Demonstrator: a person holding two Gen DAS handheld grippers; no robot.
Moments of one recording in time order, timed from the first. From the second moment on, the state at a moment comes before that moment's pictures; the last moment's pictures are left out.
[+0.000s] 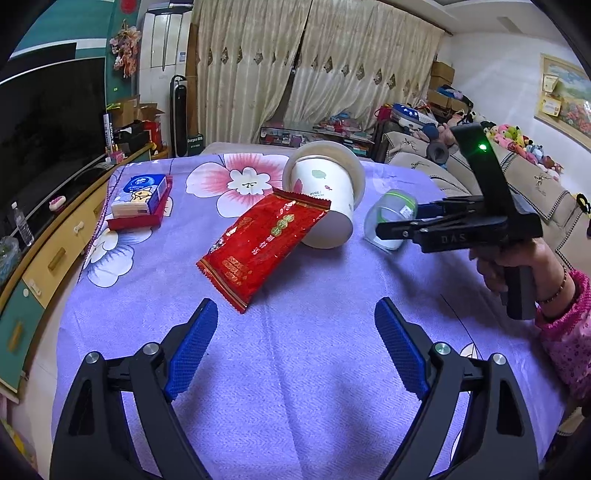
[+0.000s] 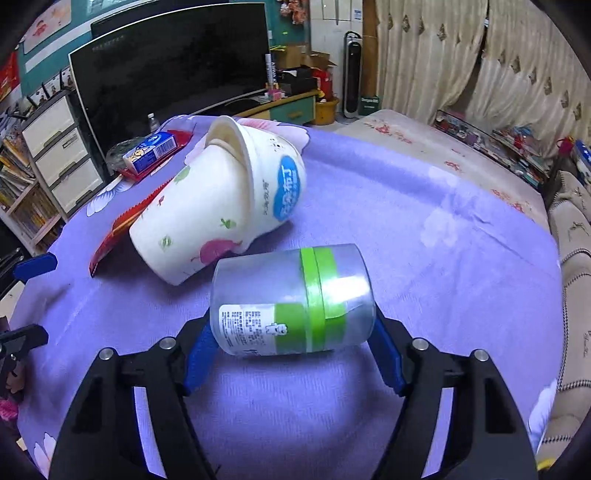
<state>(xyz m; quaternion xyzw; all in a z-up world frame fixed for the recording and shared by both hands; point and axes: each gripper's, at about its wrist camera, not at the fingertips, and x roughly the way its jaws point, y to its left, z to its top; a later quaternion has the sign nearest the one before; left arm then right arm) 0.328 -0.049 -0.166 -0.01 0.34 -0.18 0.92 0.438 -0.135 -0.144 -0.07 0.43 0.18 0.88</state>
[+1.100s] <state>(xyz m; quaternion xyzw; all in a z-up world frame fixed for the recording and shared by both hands) 0.330 -0.051 -0.169 0.00 0.35 -0.18 0.92 0.217 -0.434 -0.165 0.17 0.40 -0.29 0.85</state>
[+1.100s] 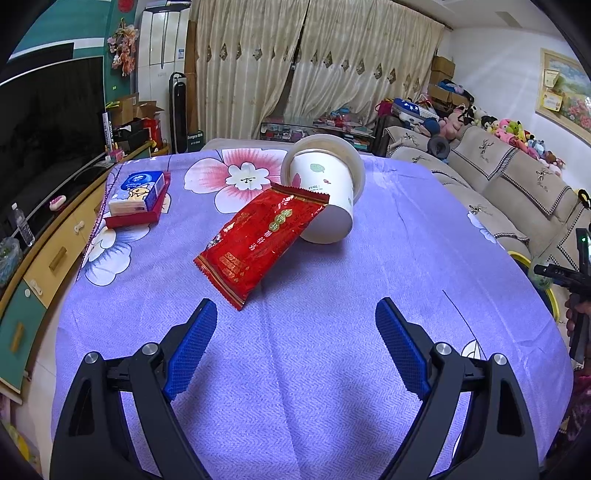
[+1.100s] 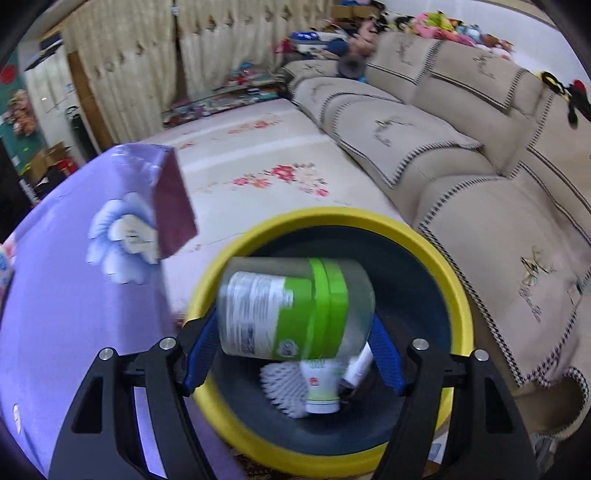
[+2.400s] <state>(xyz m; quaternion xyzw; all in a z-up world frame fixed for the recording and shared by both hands) 0.419 -0.062 -0.183 0.05 0.40 -0.16 0.90 0.211 -0.379 -0.143 0.19 0.35 -0.23 0.89</state>
